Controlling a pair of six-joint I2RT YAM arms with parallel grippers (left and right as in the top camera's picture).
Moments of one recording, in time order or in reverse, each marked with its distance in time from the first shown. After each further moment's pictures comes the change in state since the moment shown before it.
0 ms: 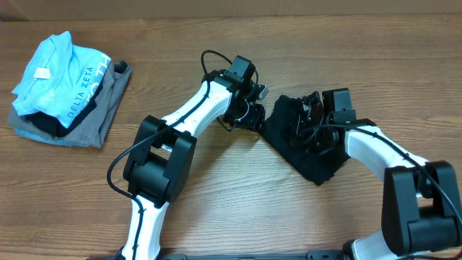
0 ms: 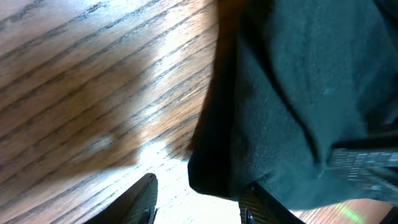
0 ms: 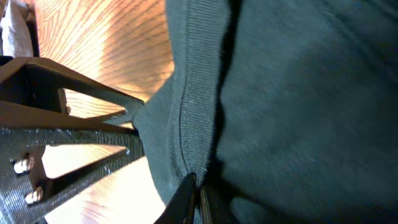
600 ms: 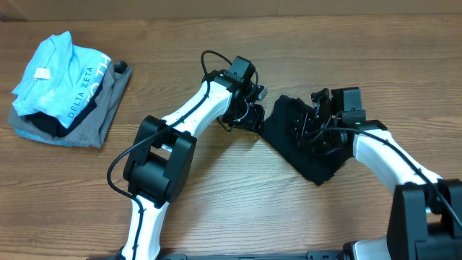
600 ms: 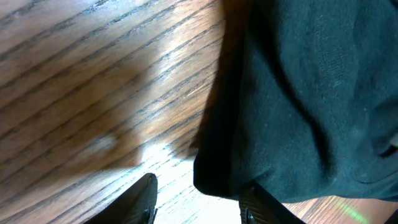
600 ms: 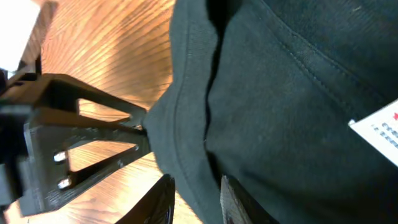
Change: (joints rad) left arm 0.000 0.000 0.002 -0.012 -0.014 0.000; right arm -0.026 -0.088 -0.001 -0.052 0.049 0.002
